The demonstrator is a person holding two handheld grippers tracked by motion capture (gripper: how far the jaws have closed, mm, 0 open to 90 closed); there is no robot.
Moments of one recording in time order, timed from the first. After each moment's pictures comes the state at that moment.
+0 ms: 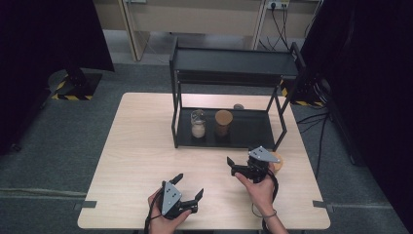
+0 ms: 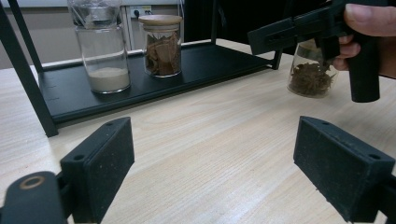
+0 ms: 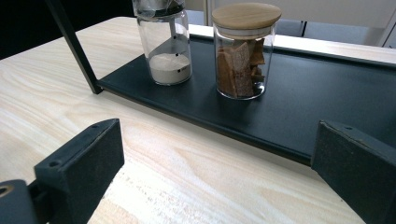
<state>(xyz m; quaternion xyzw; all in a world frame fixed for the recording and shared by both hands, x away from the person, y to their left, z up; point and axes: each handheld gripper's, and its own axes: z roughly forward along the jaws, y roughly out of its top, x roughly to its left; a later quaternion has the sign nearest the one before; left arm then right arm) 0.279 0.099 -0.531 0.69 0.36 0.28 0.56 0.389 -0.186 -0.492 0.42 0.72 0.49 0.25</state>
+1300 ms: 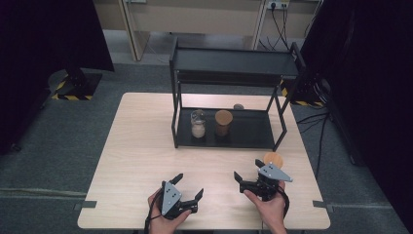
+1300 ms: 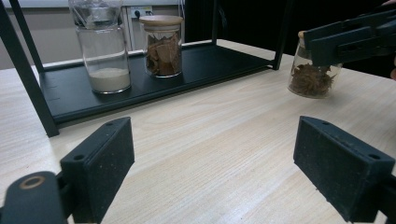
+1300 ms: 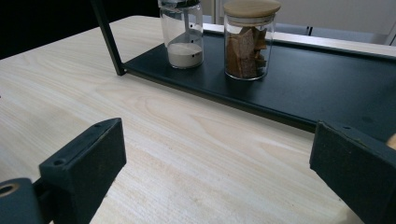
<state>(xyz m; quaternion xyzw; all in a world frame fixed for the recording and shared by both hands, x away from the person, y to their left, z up) 0.279 0.099 -0.531 0.69 0.36 0.28 0.56 0.339 -0.210 -0.495 0.41 0.73 0.50 0.25</state>
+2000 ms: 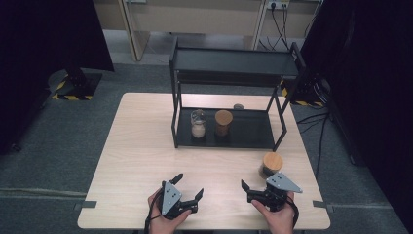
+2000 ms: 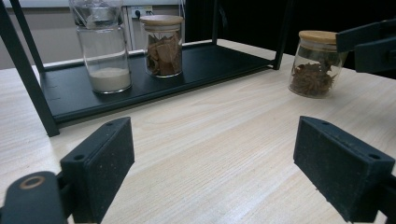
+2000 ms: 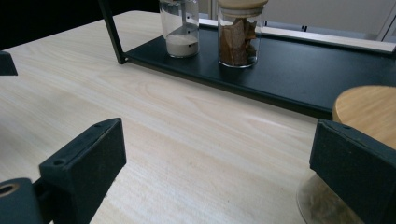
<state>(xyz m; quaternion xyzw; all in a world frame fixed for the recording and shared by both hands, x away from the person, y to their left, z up) 0.279 0.099 -0.531 0.69 0.36 0.28 0.56 0.311 -0.231 -0.496 0.41 0.73 0.49 0.25</state>
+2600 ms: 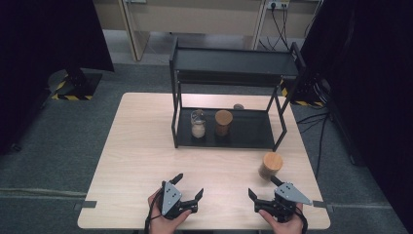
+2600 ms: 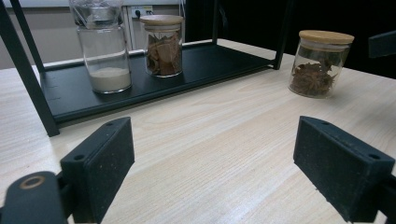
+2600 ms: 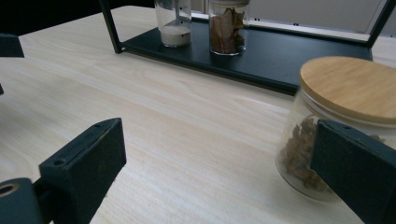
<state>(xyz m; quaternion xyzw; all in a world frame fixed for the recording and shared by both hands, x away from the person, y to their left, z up) 0.279 0.099 -0.531 0.69 0.36 0.28 0.56 0.284 -0.250 -0.499 0.42 0.72 0.48 0.26</state>
